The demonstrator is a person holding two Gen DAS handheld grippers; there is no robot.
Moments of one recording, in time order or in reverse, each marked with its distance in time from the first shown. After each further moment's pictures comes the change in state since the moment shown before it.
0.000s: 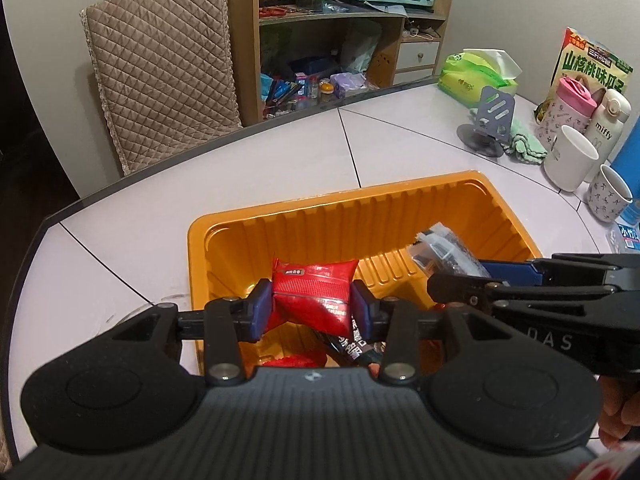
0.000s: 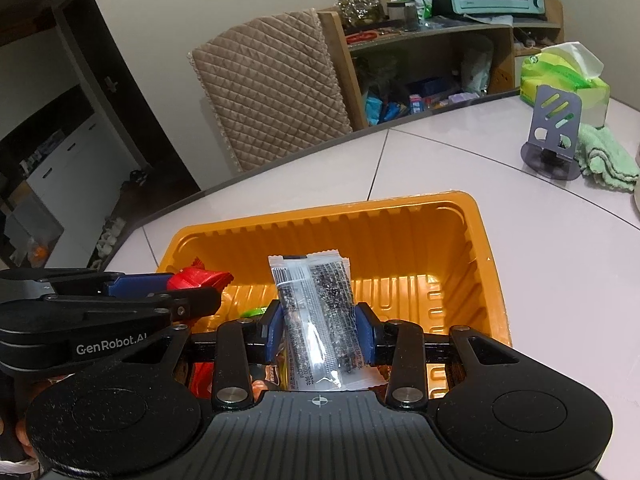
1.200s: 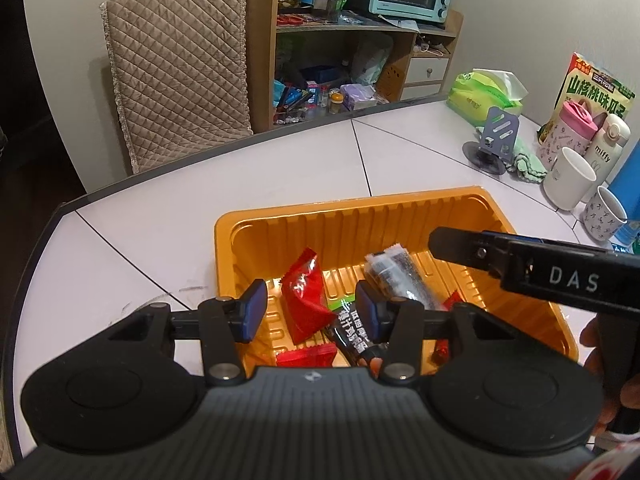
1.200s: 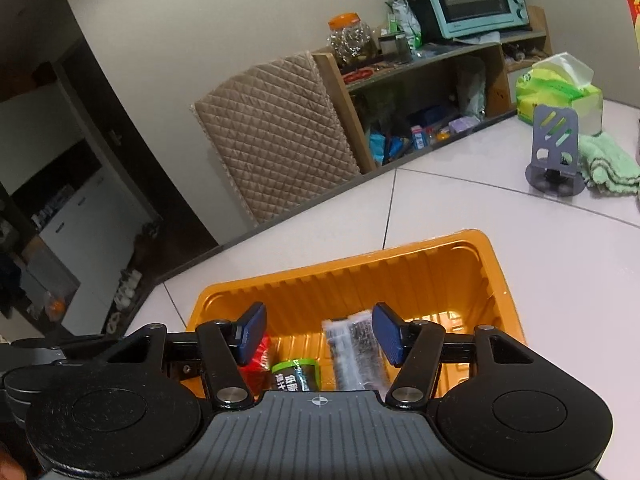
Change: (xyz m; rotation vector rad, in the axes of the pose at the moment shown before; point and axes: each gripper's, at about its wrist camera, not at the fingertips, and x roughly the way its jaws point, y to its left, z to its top) left arm -0.022 0.015 -0.006 -0.057 -0.026 -0.001; right arm -0.015 0.007 0.010 0.079 -0.122 0.049
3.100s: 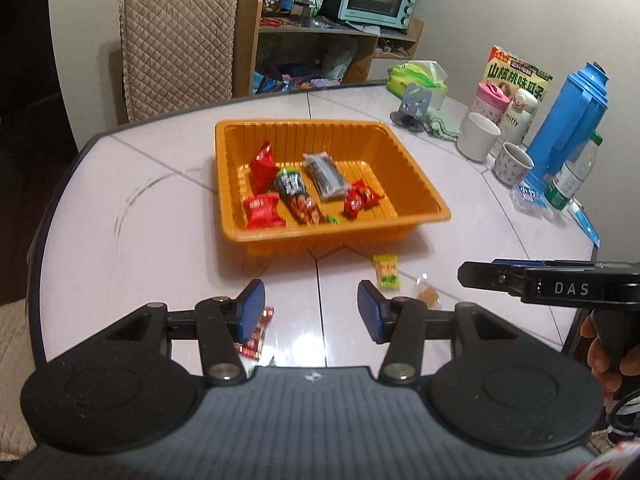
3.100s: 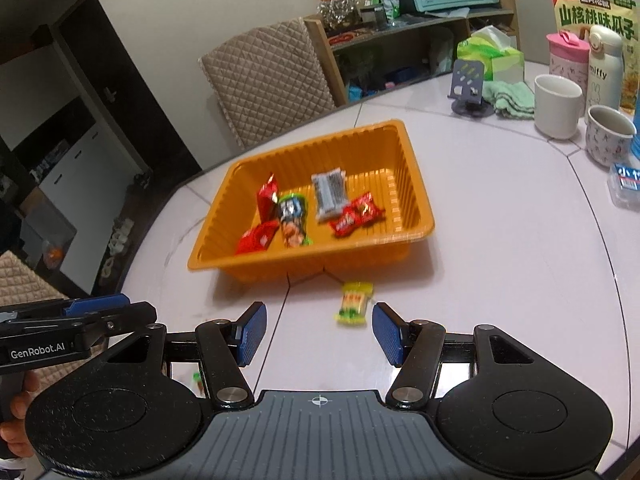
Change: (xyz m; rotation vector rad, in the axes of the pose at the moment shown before) left arm -0.174 -0.029 -0.137 -0.032 -0.012 -0.085; right arm -0.178 0.018 -0.115 -0.010 0.130 -0.063
